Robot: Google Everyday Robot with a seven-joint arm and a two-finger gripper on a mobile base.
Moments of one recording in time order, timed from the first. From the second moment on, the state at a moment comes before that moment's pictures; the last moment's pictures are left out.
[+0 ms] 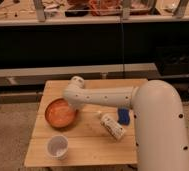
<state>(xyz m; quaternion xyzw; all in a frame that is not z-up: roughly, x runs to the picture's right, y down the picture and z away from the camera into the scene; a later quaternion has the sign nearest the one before) -0.095 0.131 0.893 -0.14 -0.21 -0.72 0.65</state>
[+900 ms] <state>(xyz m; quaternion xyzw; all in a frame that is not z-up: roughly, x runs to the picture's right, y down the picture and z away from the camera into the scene) -0.090 0.112 0.880 -0.12 -0.20 -0.74 0.63</state>
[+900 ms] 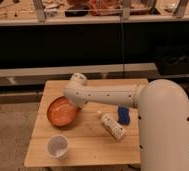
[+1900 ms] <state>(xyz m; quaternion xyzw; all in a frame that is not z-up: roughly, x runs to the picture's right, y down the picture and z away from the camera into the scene) -0.091 0.110 0.881 -0.11 -0.20 -0.76 0.61</state>
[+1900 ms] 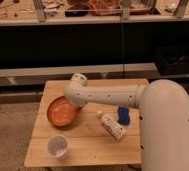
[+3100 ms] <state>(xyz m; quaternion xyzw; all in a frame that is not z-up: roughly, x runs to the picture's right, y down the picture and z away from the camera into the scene) -0.095 0.113 0.887 -0.09 -0.20 -0.78 0.58</state>
